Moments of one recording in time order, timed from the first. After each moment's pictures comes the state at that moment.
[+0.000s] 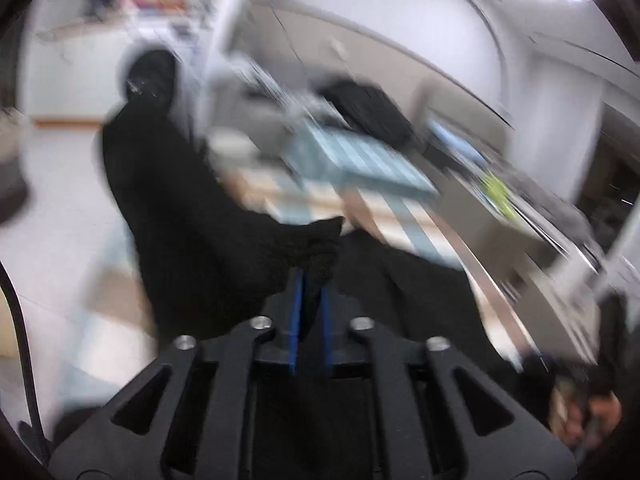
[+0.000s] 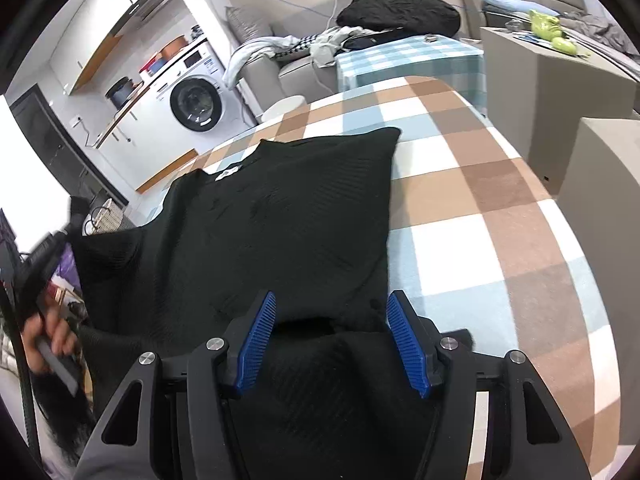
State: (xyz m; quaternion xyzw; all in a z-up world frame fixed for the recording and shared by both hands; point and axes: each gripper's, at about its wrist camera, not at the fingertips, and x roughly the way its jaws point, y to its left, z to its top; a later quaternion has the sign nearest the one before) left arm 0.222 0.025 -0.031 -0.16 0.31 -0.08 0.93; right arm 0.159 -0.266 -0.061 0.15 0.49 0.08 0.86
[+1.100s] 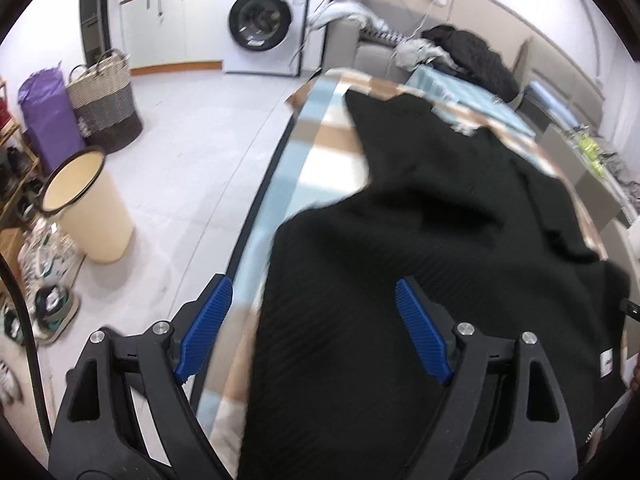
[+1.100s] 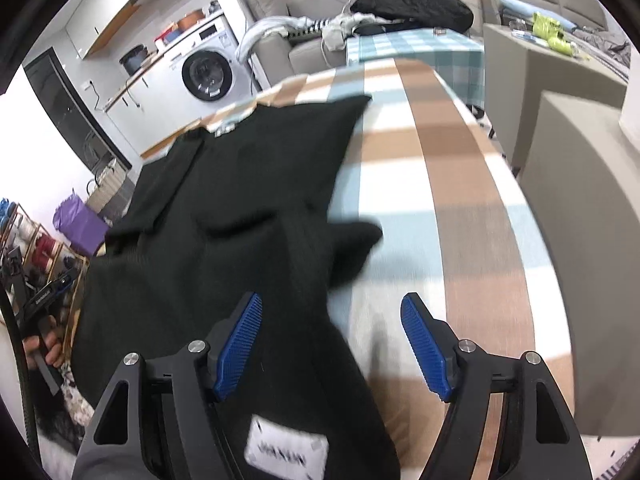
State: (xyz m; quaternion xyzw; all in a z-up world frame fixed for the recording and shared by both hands) left arm 0.032 0.140 -0.089 -0.13 0.41 0.14 0.89; right arm 0.080 -0.308 -0.076 0.10 0.52 0.12 0.84
